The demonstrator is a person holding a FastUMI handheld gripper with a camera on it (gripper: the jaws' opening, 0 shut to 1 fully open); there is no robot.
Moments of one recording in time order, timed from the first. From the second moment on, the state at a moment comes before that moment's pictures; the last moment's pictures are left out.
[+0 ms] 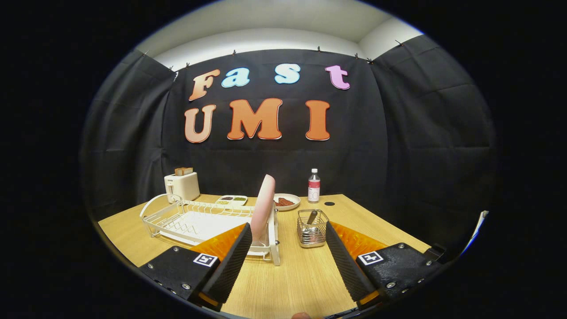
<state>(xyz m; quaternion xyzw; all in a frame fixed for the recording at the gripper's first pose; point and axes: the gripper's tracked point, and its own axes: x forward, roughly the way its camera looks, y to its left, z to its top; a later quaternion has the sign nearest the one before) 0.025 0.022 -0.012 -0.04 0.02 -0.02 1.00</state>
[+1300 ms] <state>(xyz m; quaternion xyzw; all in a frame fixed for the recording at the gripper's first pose) 0.210 0.060 -0.052 -0.10 0.15 -0.12 0.98</state>
